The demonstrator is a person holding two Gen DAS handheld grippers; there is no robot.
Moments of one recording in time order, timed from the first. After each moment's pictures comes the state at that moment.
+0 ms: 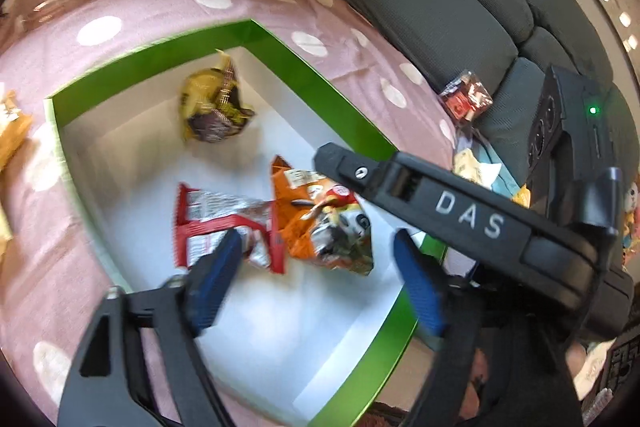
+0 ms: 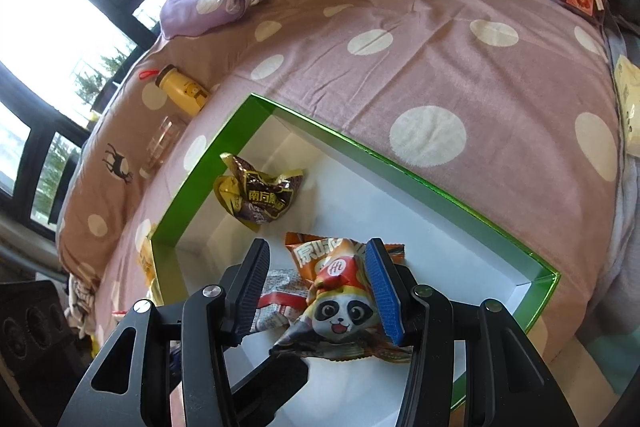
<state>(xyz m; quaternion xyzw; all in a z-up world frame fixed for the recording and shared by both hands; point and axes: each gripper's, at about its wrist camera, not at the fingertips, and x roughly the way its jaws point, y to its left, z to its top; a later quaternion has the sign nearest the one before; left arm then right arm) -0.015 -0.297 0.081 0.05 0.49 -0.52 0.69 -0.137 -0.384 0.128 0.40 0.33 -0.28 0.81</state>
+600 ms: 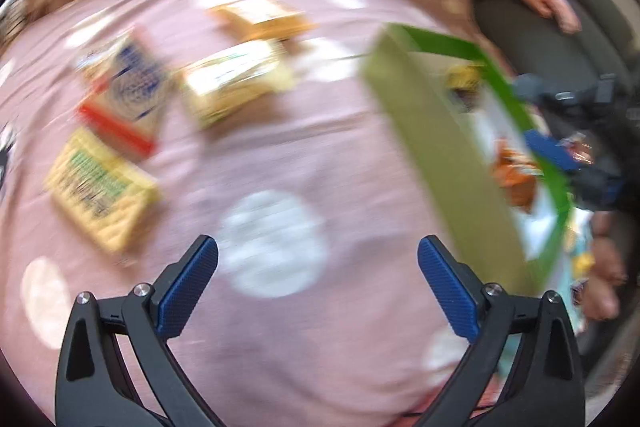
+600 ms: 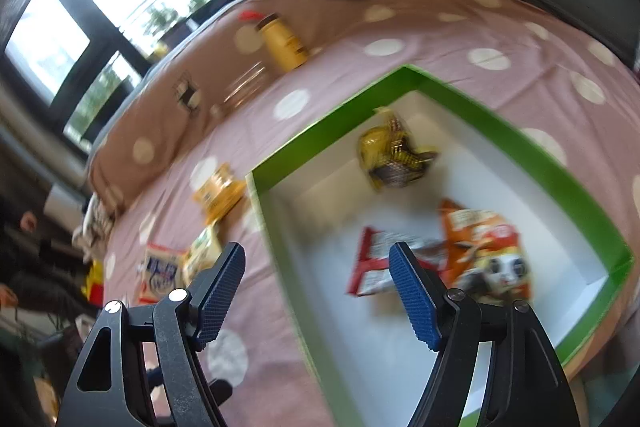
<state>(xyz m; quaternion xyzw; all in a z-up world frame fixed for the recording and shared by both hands) 0.015 -0.110 0.039 0.01 0.53 -0.30 0.80 -0.077 -0.294 0.153 0.29 0.37 -0.17 0.87</state>
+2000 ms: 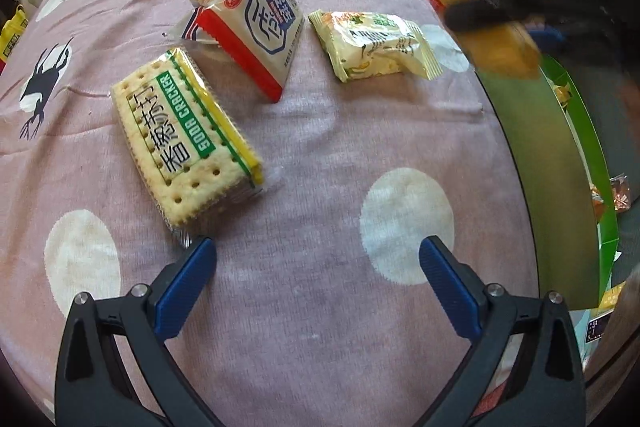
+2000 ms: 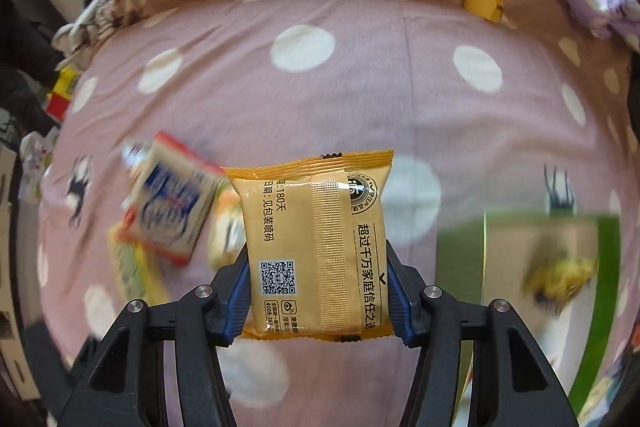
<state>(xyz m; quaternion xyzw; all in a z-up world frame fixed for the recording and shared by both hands) 0.037 -0.067 0.009 -0.02 0.57 -0.21 0.79 0.094 -0.187 0.126 0.05 0.60 -0.03 0.80</state>
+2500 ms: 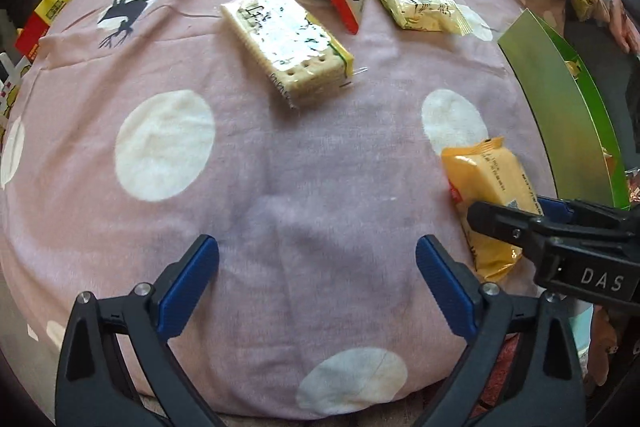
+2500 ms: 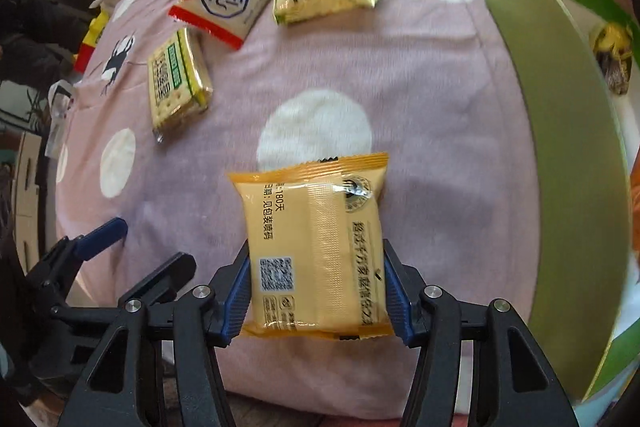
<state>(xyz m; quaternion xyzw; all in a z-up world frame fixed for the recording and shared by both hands) -0.022 -0.010 0.008 -0.01 0.58 -0.16 0.80 -0.018 -0.143 0.067 0.11 0.64 0.00 0.76</state>
